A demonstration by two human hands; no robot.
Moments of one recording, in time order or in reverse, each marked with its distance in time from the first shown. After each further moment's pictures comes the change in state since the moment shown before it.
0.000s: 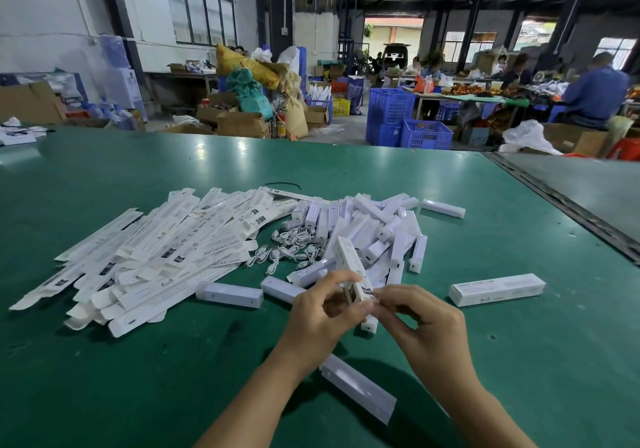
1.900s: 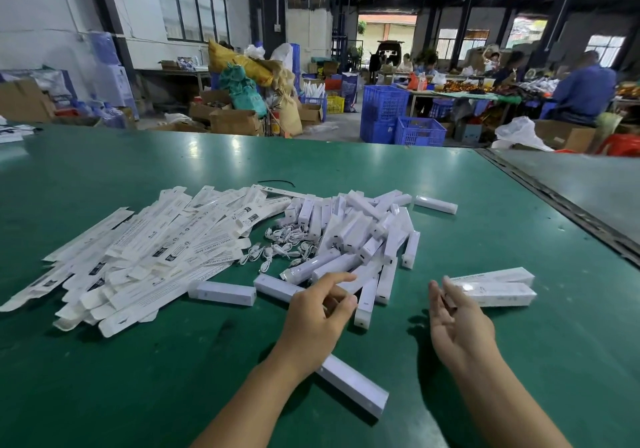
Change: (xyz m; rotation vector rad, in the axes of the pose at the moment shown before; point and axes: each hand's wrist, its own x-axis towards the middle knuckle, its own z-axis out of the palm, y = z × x) left_hand -0.002 0.000 0.008 0.164 0.043 -0.017; right_hand 0.021 0.036 -0.028 1.110 0.757 1.136
